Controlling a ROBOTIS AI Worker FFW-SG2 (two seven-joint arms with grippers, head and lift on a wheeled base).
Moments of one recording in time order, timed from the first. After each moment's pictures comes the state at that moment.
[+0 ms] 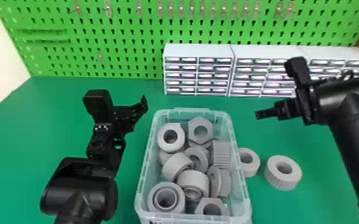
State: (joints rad) left arm -0.11 0.02 -0.09 -1.59 0.09 0.06 0.06; right arm -0.63 -0.18 0.07 -1.37 0.31 1.15 0.76
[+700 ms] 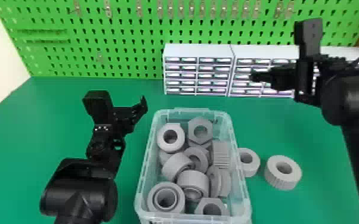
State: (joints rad) left arm -0.11 0.02 -0.09 -1.59 0.09 0.06 0.06; right arm -0.53 -0.17 0.05 -1.71 -0.03 1.00 0.33
